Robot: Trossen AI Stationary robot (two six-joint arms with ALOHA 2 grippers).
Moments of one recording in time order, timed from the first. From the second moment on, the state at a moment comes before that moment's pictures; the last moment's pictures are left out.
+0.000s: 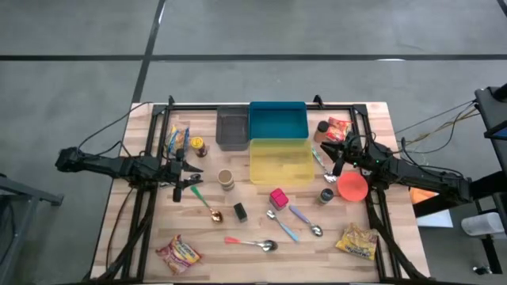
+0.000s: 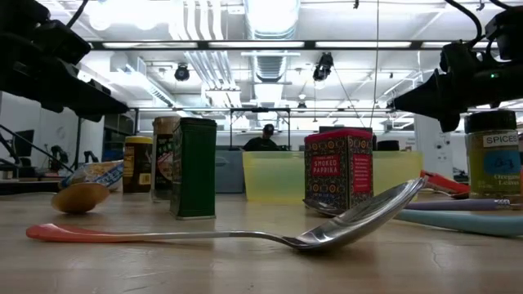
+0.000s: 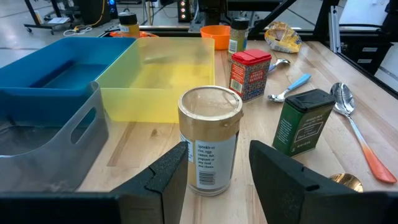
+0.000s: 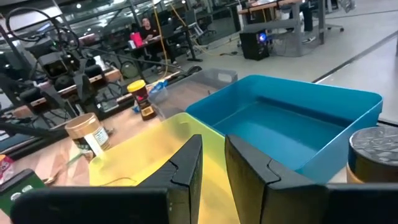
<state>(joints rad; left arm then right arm) -0.16 0.20 0.07 -0.18 -0.19 -0.06 -0.30 0.13 0.01 0.04 0.16 0.35</state>
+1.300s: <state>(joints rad) -0.16 0.20 0.07 -0.18 -0.19 -0.06 -0.30 0.63 0.53 -0.44 0.03 -0.01</state>
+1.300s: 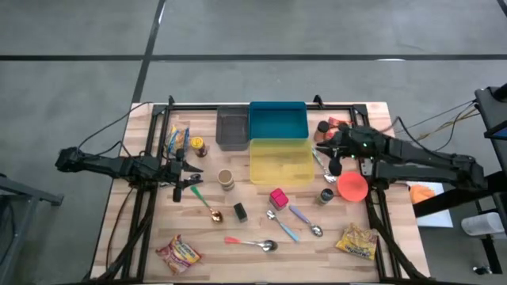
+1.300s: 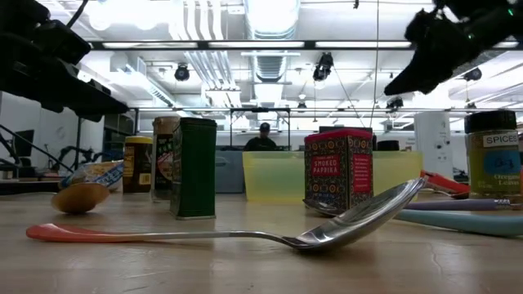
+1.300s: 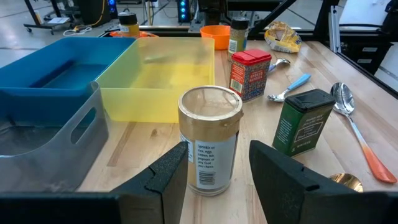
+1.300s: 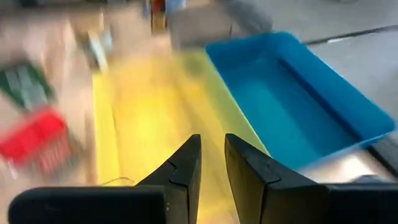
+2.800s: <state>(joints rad) -0.16 0.20 0.07 -0.18 -0.19 -0.06 -0.41 1.09 0.70 -0.84 0.45 -0.39</state>
